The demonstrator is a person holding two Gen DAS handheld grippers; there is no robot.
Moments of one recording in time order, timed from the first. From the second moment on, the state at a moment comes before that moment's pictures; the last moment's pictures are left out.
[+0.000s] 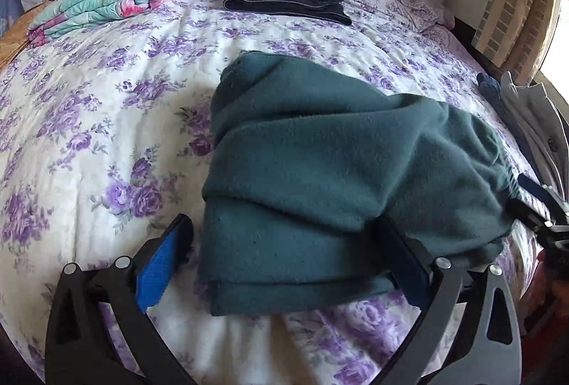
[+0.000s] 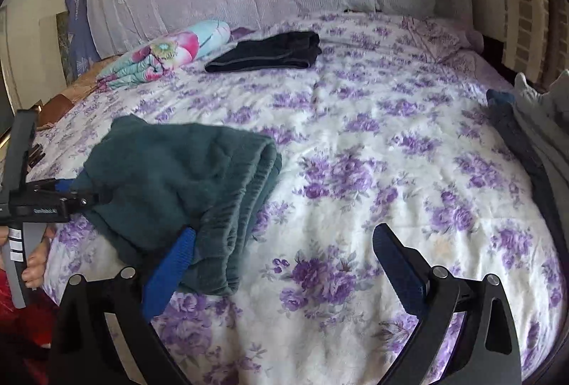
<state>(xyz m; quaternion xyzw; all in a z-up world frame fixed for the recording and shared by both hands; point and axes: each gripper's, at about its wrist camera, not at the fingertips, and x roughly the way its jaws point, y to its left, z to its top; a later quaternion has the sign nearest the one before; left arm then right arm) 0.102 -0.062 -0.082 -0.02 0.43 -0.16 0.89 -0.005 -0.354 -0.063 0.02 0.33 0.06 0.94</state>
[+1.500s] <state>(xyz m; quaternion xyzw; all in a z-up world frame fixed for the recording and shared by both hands) 0.098 -0.006 -0.090 -0.06 0.42 -0.08 0.90 0.162 -0.154 -0.062 -0.14 0.41 0.13 0.89</state>
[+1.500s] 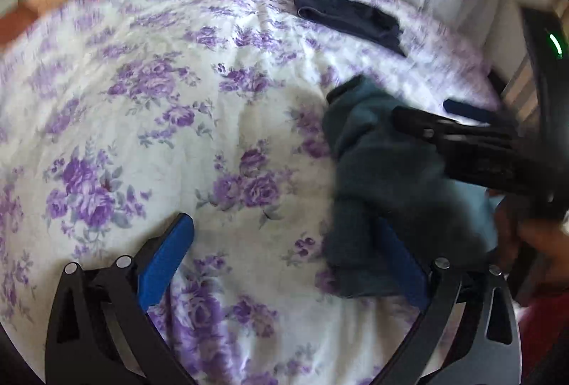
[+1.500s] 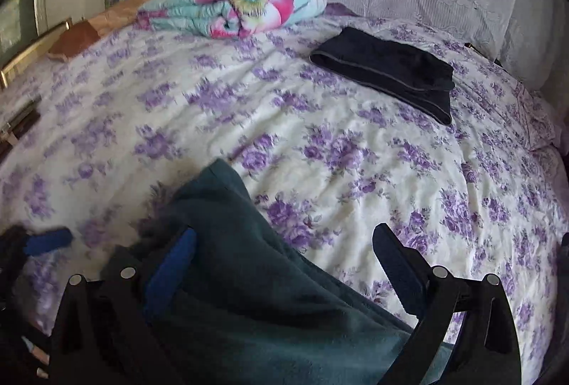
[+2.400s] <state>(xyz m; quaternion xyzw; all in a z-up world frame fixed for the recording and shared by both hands) 0.082 -0.015 -0.094 -0.03 0.41 -0.05 0.91 0.084 -0.221 -0.059 -0.05 0.36 0.11 0.92</state>
